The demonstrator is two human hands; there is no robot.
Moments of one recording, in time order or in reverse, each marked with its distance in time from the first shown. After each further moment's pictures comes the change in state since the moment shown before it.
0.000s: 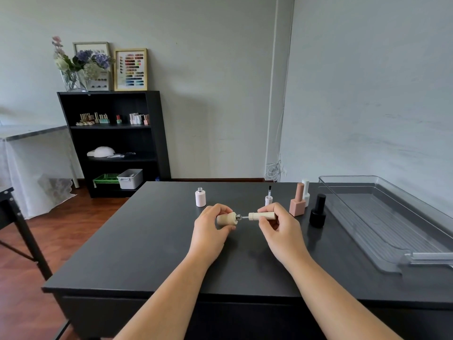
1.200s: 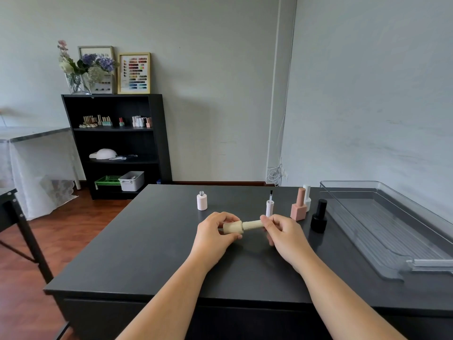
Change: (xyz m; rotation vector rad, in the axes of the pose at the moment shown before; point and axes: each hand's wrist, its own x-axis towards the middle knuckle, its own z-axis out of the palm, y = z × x) left_hand 0.000 -0.002 -0.001 -0.044 -0.088 0.004; right_hand 0.011 0.011 -0.010 -0.023 -0.173 0.166
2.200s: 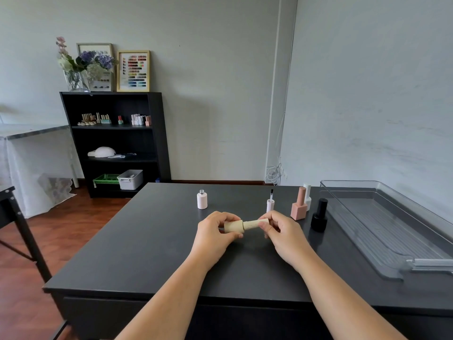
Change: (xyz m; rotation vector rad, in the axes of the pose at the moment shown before) left_hand -0.001 0.002 -0.001 0.018 -0.015 0.002; right_hand -0.001 0.000 0.000 -0.091 -0.044 -0.104
